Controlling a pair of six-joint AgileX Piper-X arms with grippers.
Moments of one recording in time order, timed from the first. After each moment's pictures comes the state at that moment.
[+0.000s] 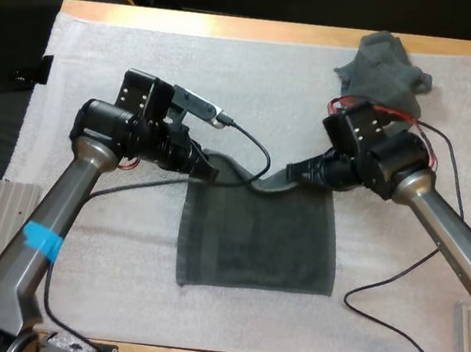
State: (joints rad) left arm -0.24 1.46 -1.22 1.01 0.36 -1.62; right arm 0.56 1.60 -1.35 1.01 -0.01 -1.45
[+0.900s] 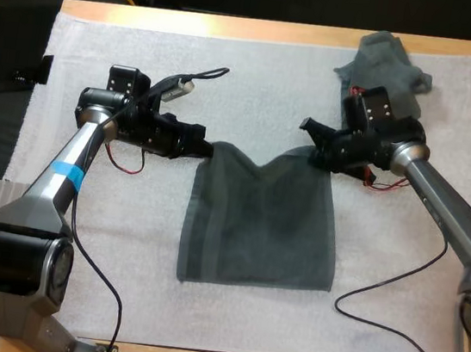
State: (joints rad) left arm -0.04 1.77 -1.21 0.79 0.84 -1.94; right arm 0.40 1.83 -1.34 0.74 -0.27 -0.94
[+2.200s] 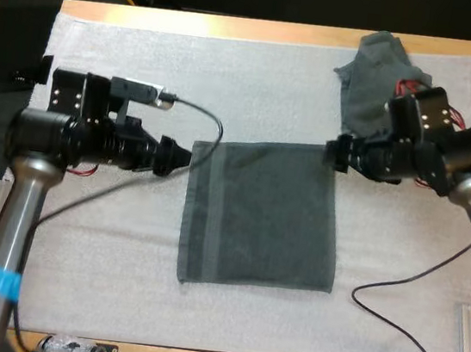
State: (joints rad) left arm -0.08 1.23 -1.22 1.16 0.50 -1.70; right arm 0.39 1.45 -1.34 1.09 -0.26 -1.45
